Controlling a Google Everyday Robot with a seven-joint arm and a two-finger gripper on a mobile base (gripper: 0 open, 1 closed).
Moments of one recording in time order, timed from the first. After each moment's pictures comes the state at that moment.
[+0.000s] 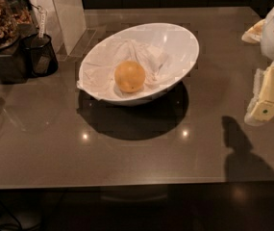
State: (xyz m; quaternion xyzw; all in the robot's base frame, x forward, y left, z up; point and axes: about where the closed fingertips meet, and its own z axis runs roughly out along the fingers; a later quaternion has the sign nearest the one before) arm 0.438 -0.217 0.976 -0.60 0.78 -0.03 0.16
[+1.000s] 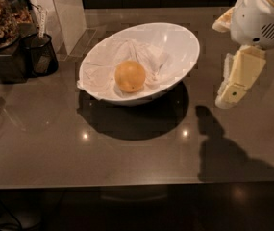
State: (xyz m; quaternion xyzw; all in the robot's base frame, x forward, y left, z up) arm 0.471 -0.172 0.983 -0.63 0.75 0.00 0.19
